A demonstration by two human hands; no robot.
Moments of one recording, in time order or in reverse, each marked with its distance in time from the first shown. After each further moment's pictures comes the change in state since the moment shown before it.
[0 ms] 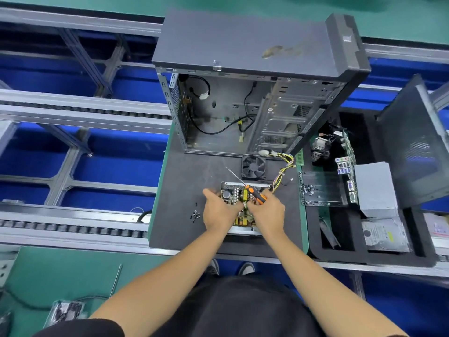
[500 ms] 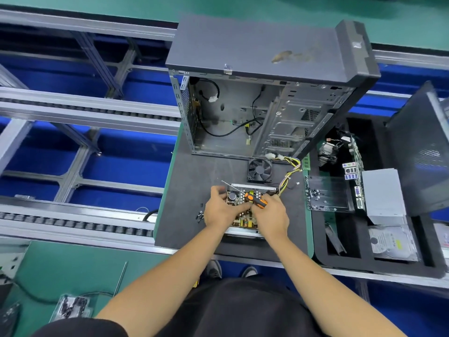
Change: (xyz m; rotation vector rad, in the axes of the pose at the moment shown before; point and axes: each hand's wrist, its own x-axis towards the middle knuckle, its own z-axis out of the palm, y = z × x) left_hand 0.010 -0.008 -0.015 -0.103 -0.115 0.051; right_hand 0.002 0.007 0.008 -0.216 -0.046 -0.042
